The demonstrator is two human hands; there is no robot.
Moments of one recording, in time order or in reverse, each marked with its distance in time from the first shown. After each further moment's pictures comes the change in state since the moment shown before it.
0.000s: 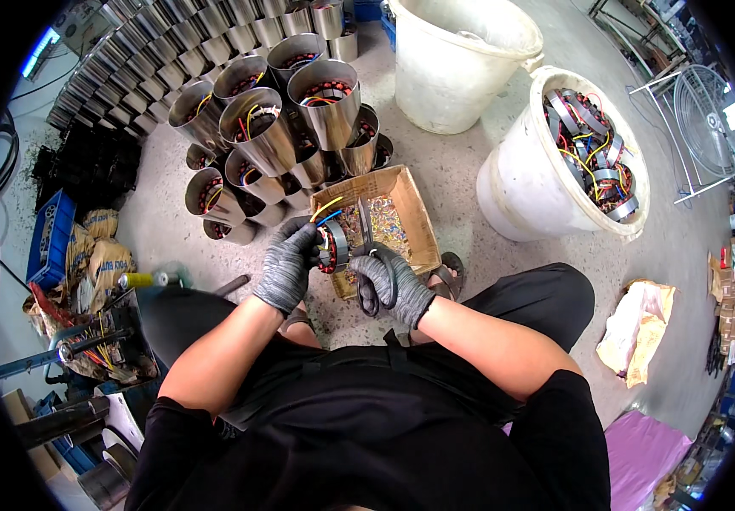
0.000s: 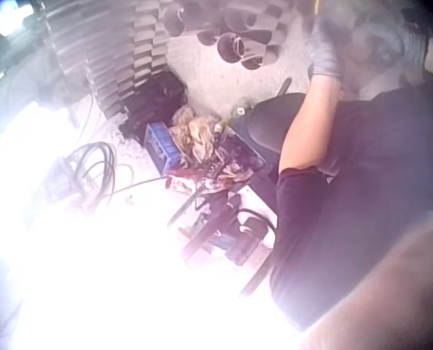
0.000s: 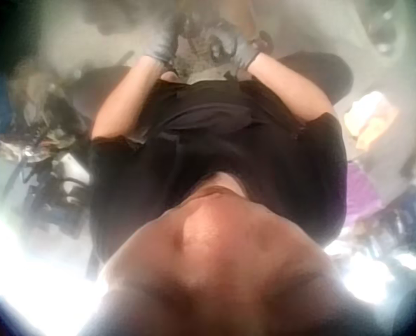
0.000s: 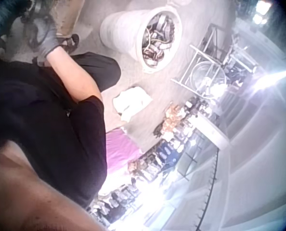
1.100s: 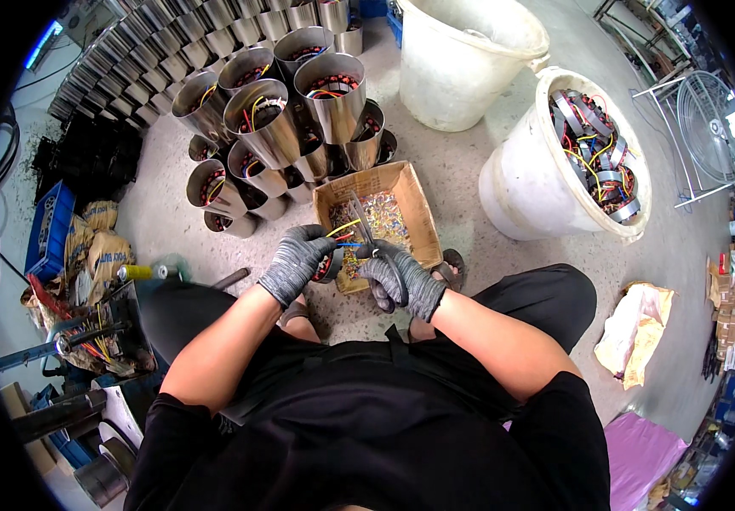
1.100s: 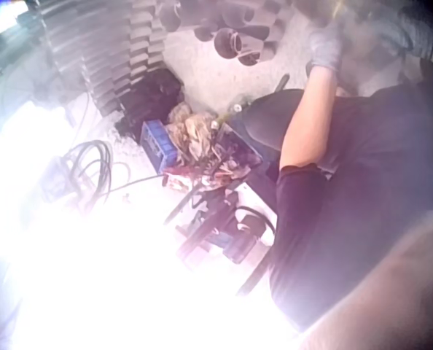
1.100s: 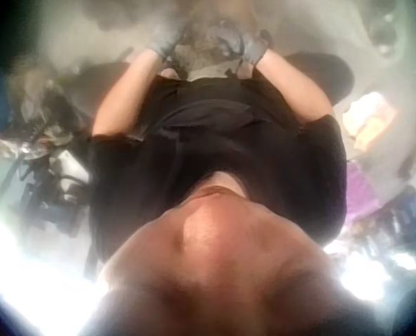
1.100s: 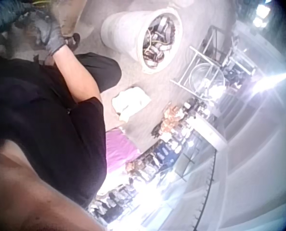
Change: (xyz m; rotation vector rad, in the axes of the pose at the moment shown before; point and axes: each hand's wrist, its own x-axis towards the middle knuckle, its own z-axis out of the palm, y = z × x) left_hand -0.010 0.016 0.012 0.659 -0.044 -0.045; right_hand -0.010 -0.007 -0.012 -0.036 -0.087 0.098
